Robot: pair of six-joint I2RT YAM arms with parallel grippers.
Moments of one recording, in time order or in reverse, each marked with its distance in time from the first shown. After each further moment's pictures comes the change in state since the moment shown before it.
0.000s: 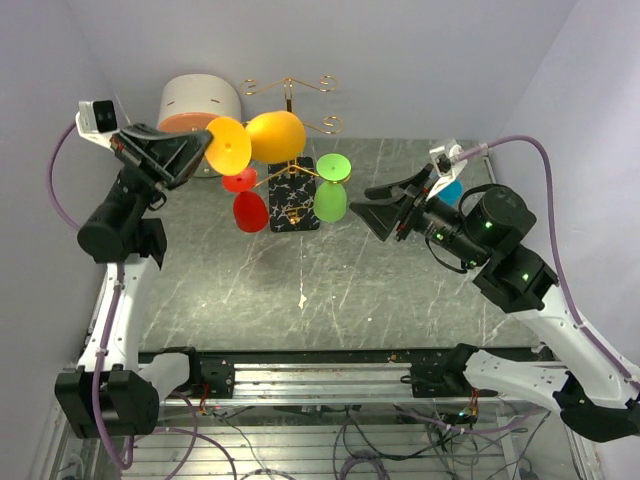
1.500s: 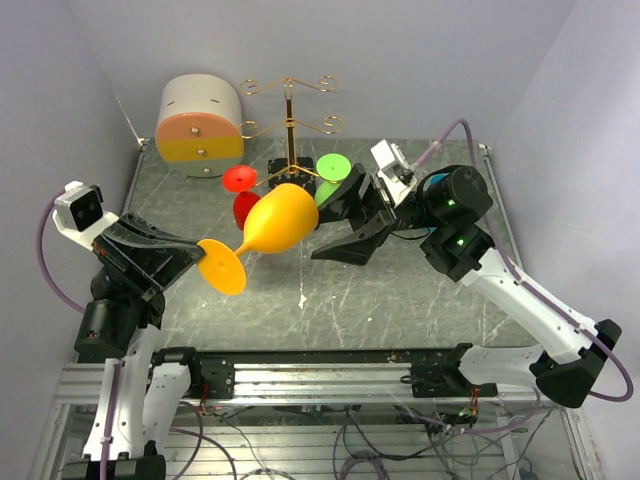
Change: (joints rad) left arm 0.000 -0.413 -0.280 0.263 0.023 -0.214; right arm -0.001 0.260 0.022 0.575 -0.863 0.076
